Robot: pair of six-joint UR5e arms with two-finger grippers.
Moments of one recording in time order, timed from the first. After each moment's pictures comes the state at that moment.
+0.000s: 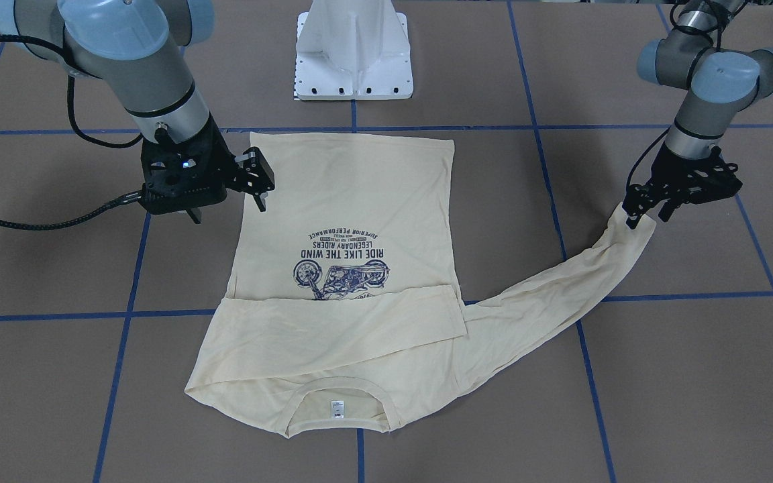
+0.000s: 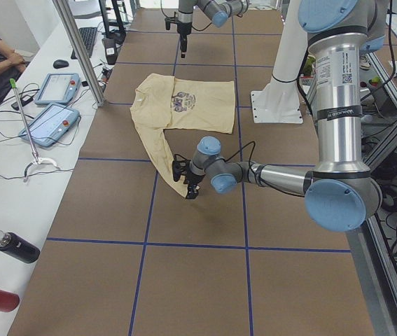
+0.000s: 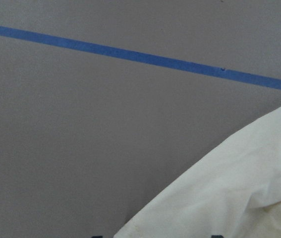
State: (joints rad) left arm -0.76 -1.45 -1.69 -2.36 -1.79 -1.24; right arm 0.79 -0.97 1.85 -1.68 2.03 0.90
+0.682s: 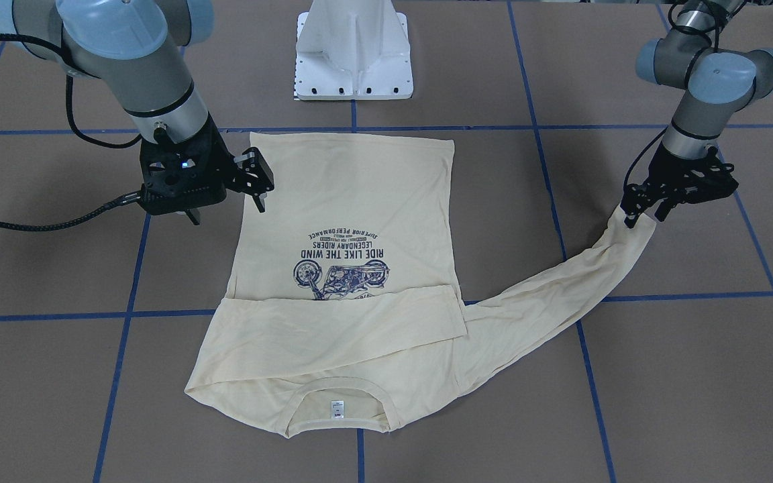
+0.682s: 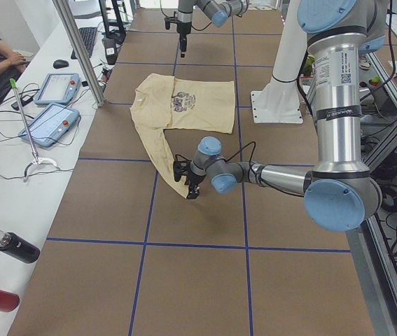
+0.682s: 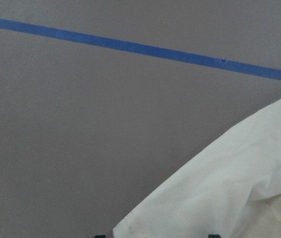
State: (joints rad) left arm -0.75 -1.45 -1.69 -2.35 -1.79 -1.24; right arm 0.79 -0.96 1.85 -1.68 2.03 0.89
